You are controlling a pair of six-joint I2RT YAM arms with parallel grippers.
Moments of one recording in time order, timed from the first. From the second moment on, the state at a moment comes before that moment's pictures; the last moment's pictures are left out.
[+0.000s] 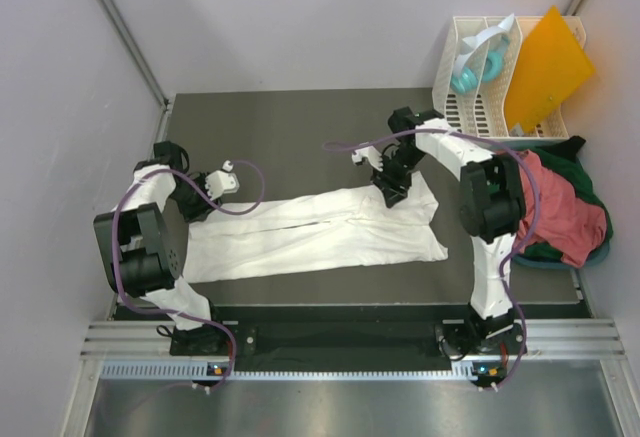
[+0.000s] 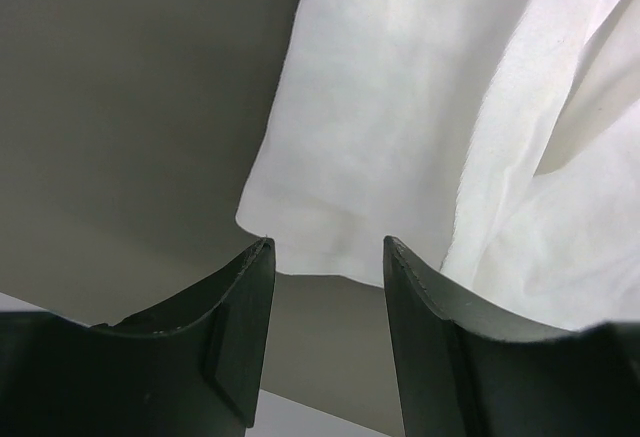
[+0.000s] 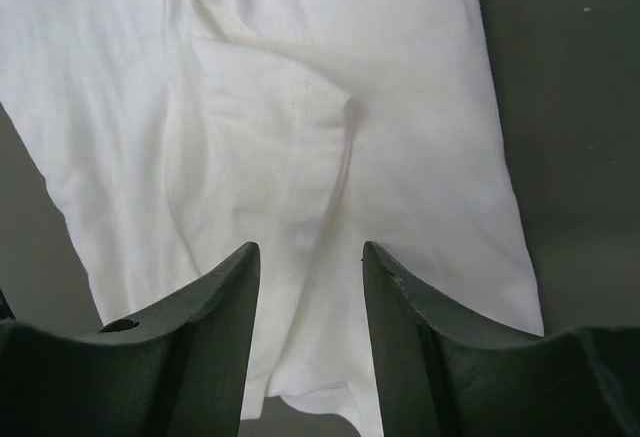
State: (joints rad) left arm 0.25 1.64 1.12 -0.82 0.30 1.38; right arm 0.36 2.10 1.72 -1.16 -0.51 -1.04
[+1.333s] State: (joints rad) left arm 0.25 1.64 1.11 -0.81 0.30 1.39; right arm 0.41 2.05 1.71 -1.26 -0.47 -1.10
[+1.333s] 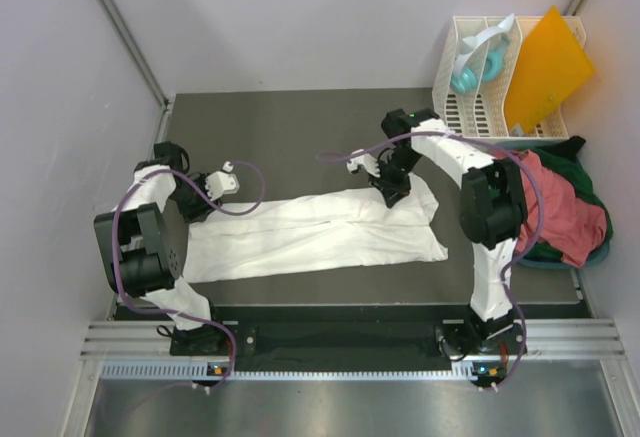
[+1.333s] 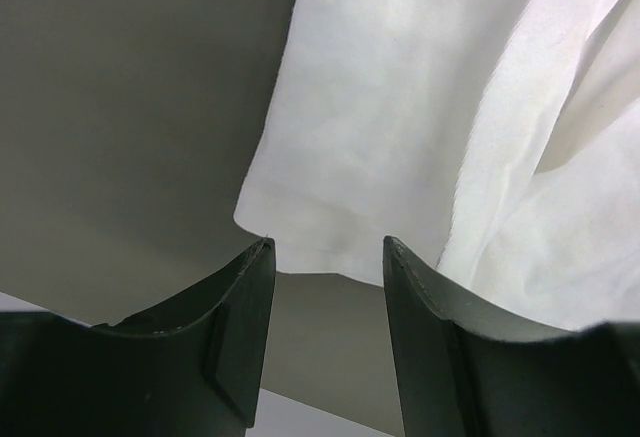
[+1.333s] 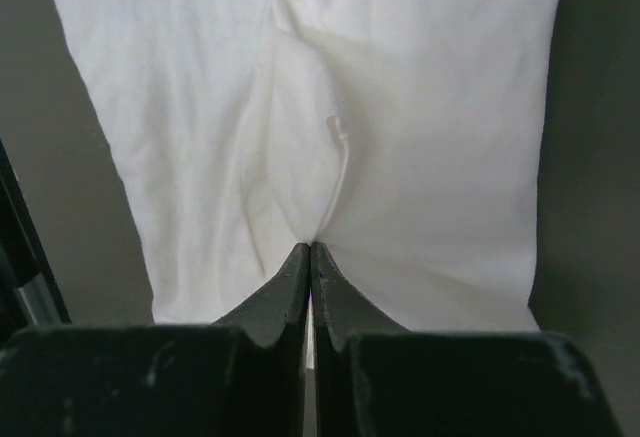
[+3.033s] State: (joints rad) left arm 0.23 1.65 1.11 -0.81 0.30 1.39; right arm 0.53 2.04 1.69 -1.19 -0.44 -1.05
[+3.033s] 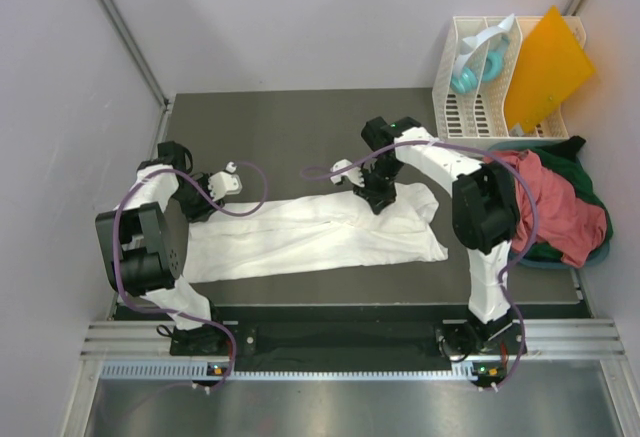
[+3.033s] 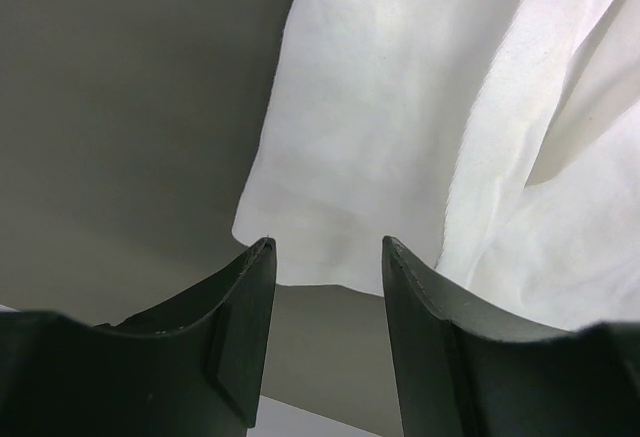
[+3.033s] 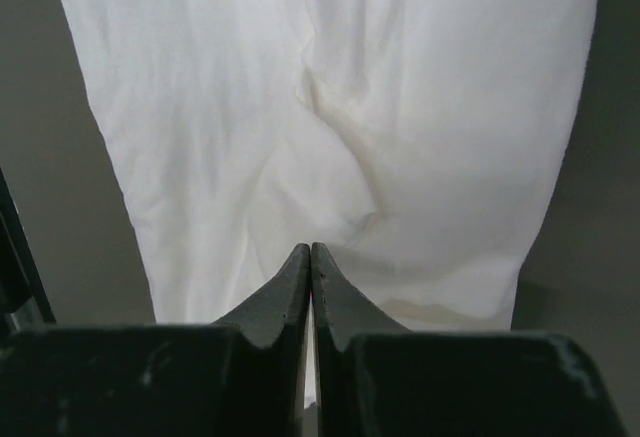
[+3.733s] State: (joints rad) left arm 0.23 1.66 1.11 -0.81 0.30 1.39; right arm 0.60 2.00 1.71 -1.27 -0.47 -1.04
